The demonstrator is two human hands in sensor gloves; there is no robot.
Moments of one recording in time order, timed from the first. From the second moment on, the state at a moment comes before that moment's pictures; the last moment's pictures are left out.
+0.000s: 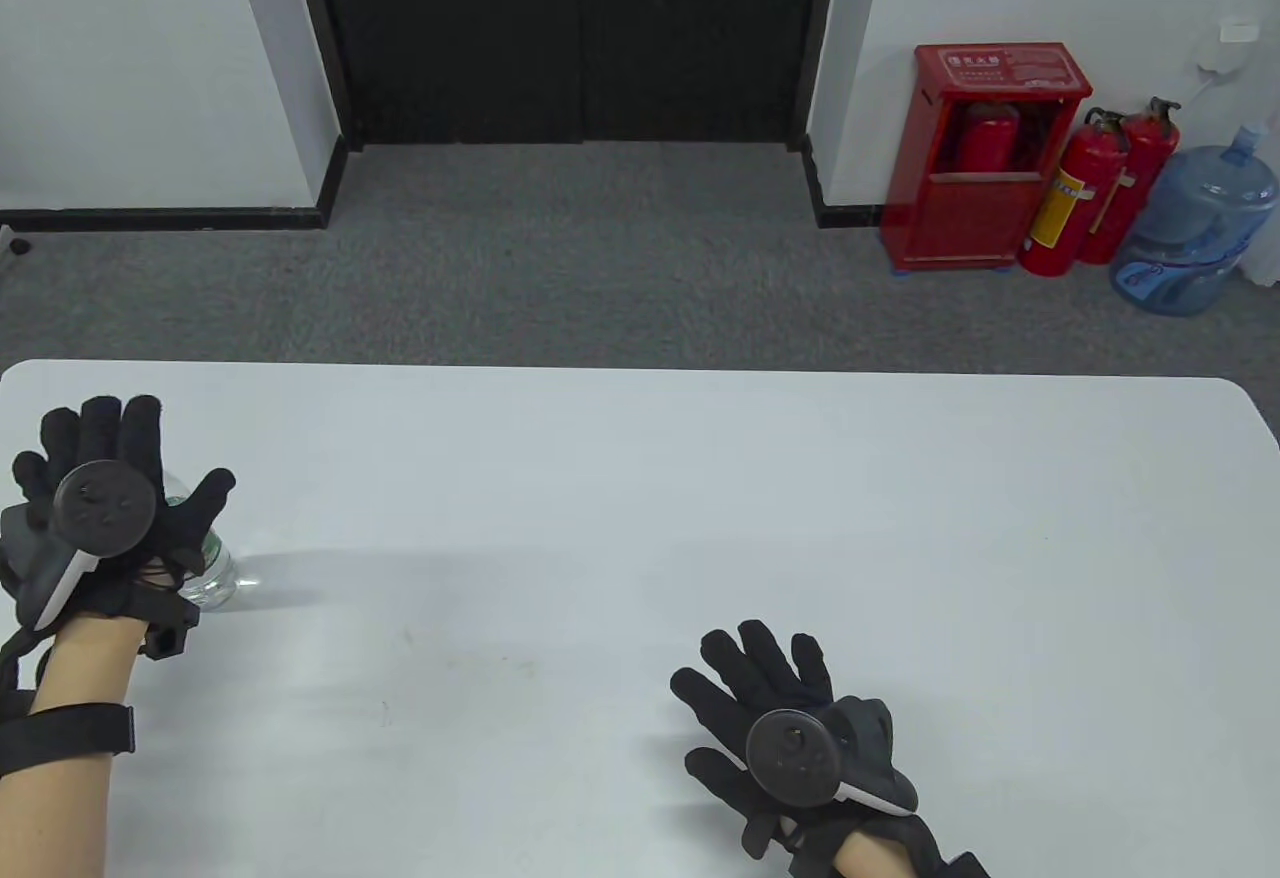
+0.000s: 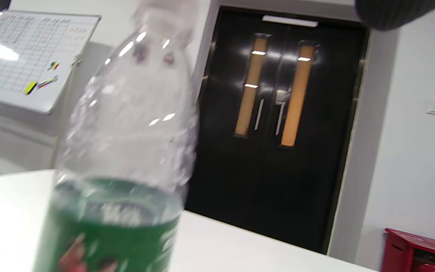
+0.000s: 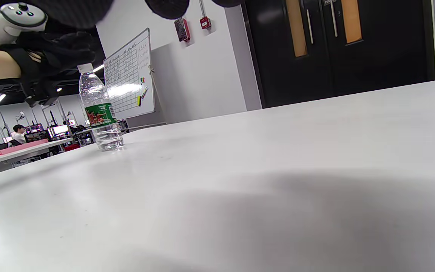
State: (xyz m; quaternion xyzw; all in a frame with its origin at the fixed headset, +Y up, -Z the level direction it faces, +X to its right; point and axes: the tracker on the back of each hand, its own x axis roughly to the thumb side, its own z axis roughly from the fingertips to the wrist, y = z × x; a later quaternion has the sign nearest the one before) left_hand -0.450 -0.619 -0.394 0.17 0.13 0.10 0.97; right_hand 0.113 -0.708 -0.275 0.27 -0.01 0.95 0.16
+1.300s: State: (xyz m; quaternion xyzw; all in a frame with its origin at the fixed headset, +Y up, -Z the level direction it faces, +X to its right) left_hand -0.242 -0.568 -0.355 0.25 -0.24 0.23 0.91; right_hand 0.113 -0.706 -0.287 0.27 -0.03 0.95 0.17
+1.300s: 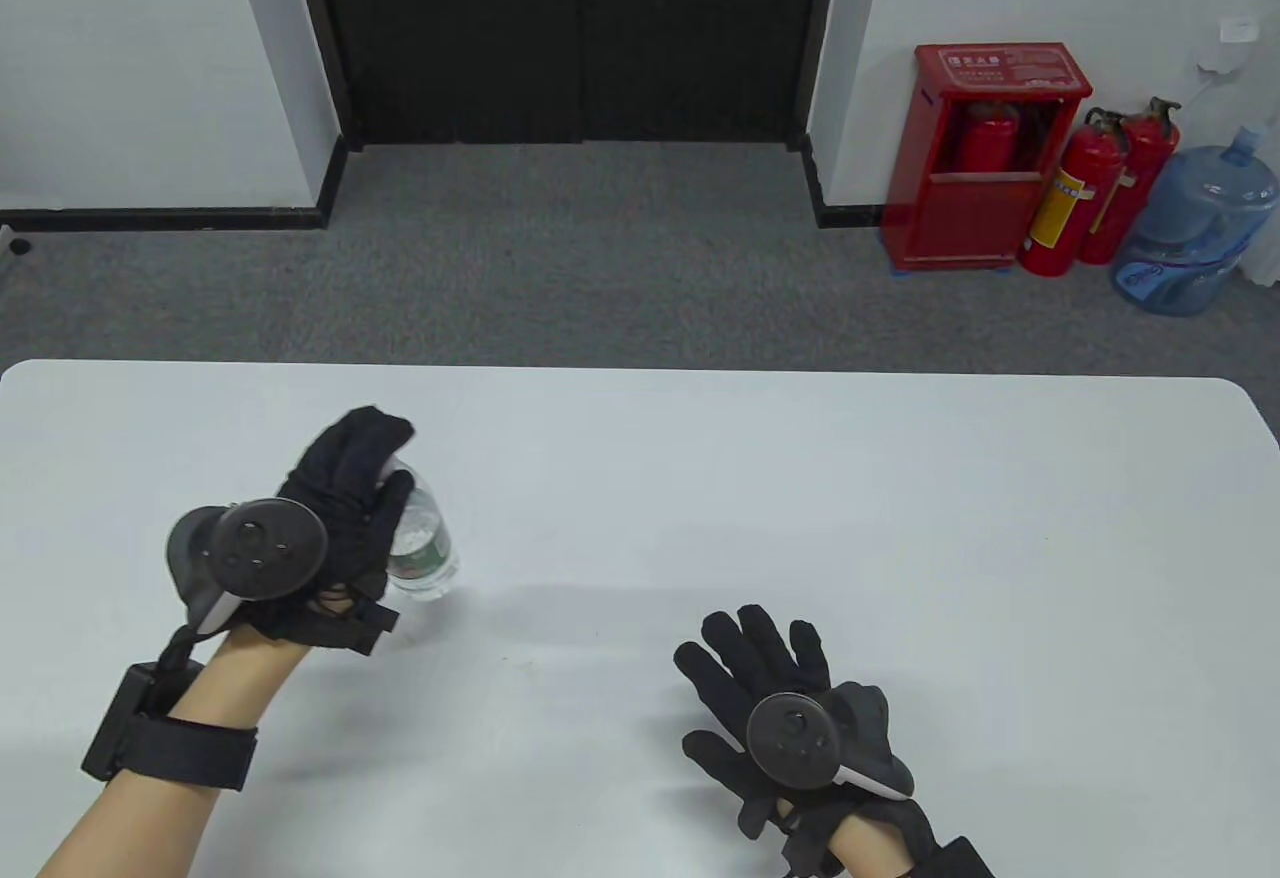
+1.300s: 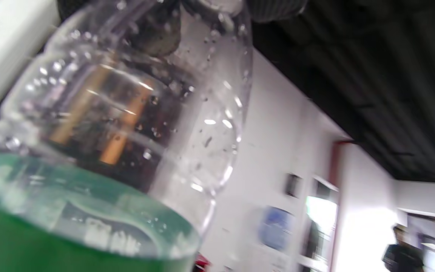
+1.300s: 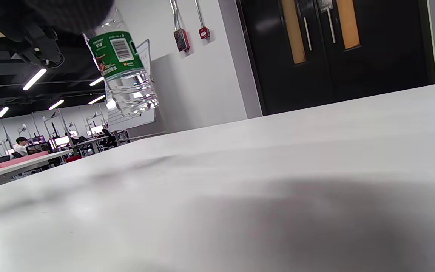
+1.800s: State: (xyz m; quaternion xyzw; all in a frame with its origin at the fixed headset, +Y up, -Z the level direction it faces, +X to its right) left_hand -0.089 -0.613 -0.291 0.17 -0.46 0.30 0.82; right_hand 0.112 -0.716 -0.289 0.29 0.00 0.84 0.45
